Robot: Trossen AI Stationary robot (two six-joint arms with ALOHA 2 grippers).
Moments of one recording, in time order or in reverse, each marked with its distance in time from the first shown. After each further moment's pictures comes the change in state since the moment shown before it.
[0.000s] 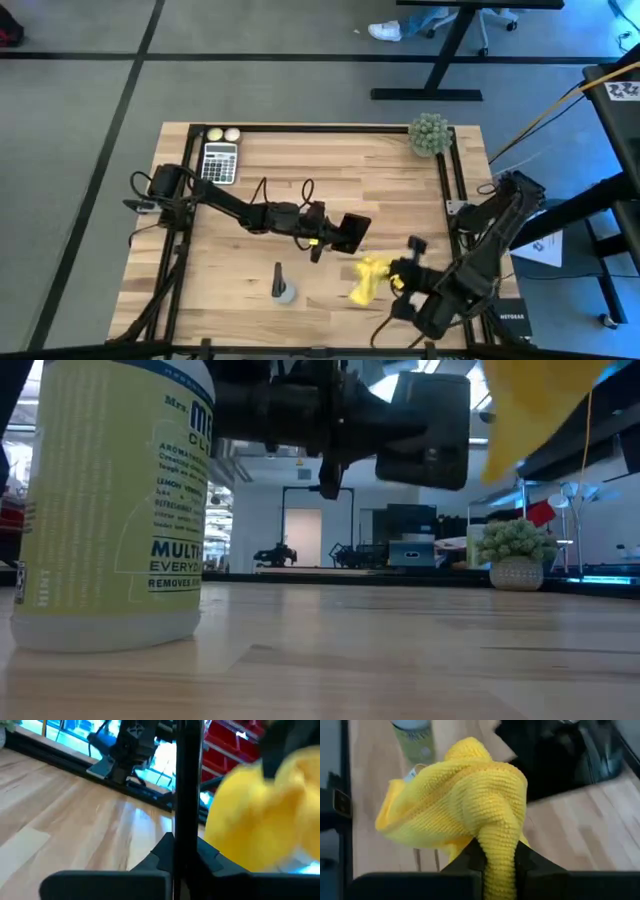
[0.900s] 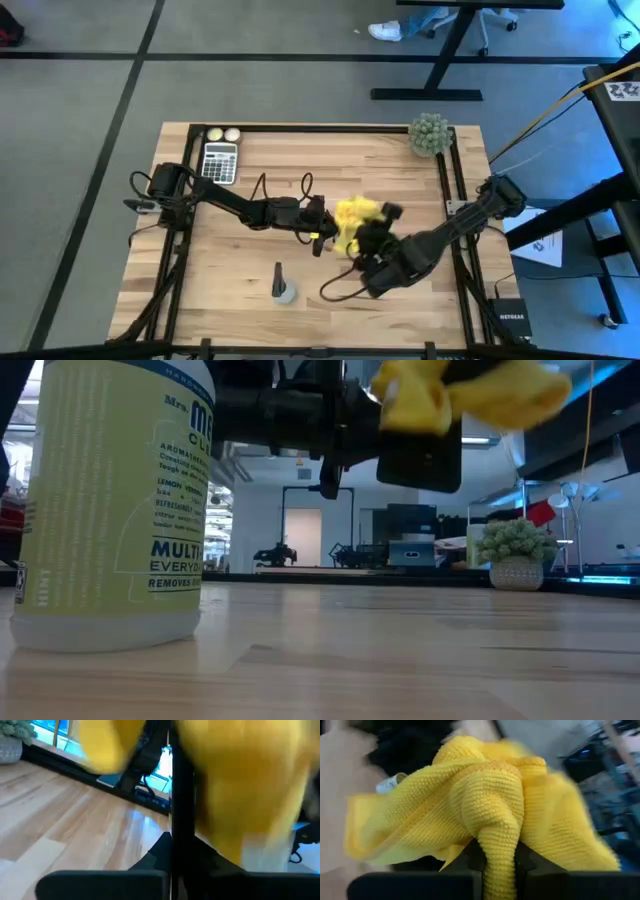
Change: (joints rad) left arm 0.004 -0.001 0.002 -0.028 0.013 0.031; right arm -0.293 0.108 0.179 -0.411 0.236 -0.112
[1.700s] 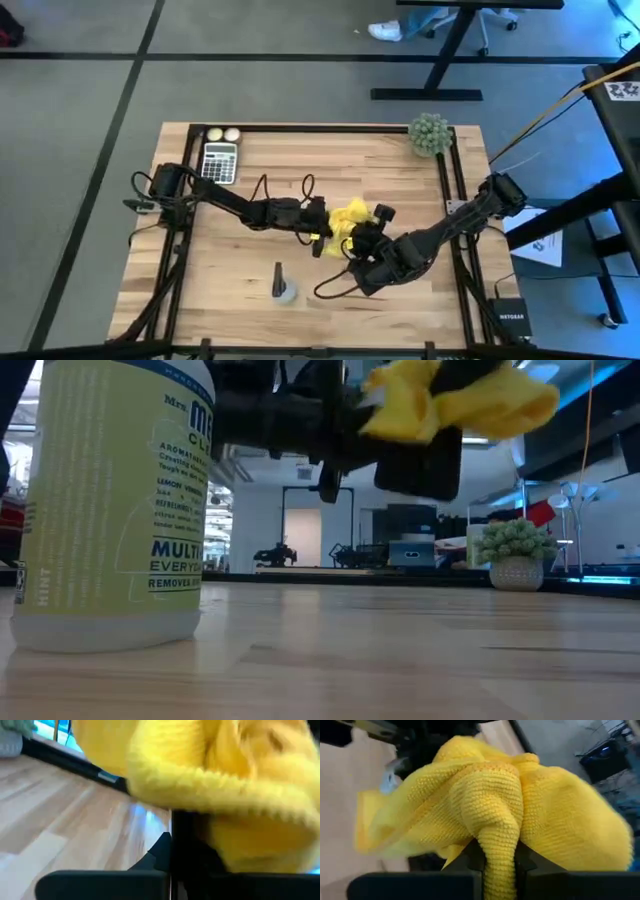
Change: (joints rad) left arm 0.002 0.000 -0.001 0.009 -0.007 0.005; right arm -0.024 0.008 -0.057 0.185 -0.062 -0.102
